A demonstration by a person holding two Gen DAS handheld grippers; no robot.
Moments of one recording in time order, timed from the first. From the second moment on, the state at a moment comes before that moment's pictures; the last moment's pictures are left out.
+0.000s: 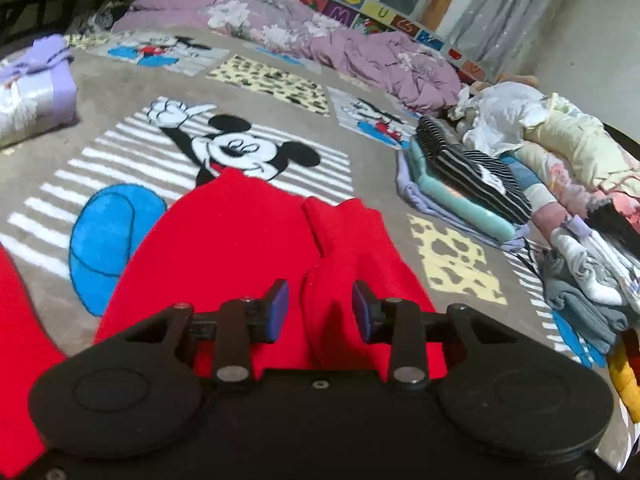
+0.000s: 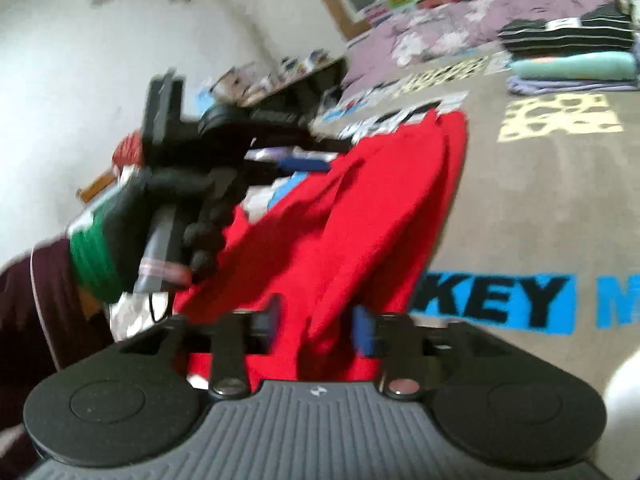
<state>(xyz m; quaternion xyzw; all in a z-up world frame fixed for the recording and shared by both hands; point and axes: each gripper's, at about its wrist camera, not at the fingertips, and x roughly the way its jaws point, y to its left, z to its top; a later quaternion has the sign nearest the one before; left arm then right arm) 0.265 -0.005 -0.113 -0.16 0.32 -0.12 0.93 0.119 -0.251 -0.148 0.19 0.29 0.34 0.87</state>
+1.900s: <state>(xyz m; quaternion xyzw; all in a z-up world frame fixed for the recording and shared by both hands) 0.231 -0.073 -0.119 0.02 0.31 -0.18 0.93 0.125 -0.251 -0.142 0.12 0.26 0.23 0.93</state>
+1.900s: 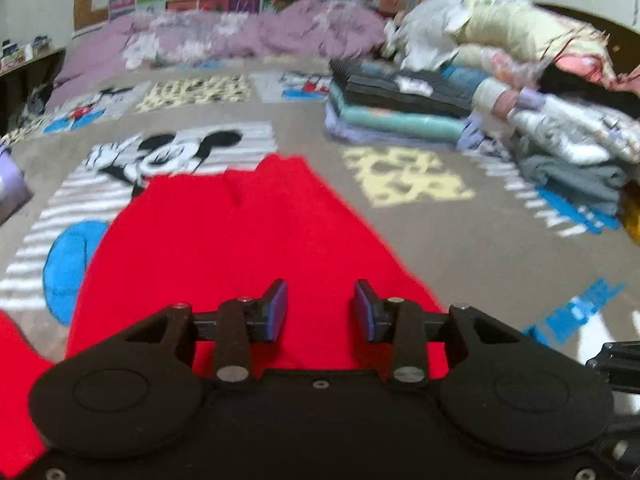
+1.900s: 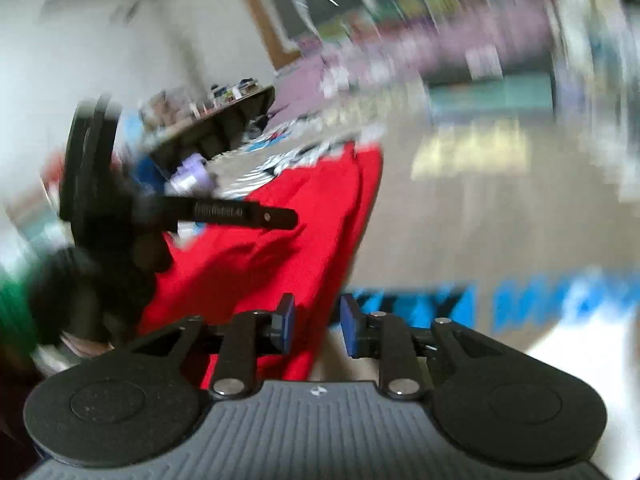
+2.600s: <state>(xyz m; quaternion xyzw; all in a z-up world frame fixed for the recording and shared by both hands) 0.293 -0.110 -0.127 0.09 0.34 -0.16 0.92 0.099 -0.228 -0.149 0.06 0.26 0.28 0.92</state>
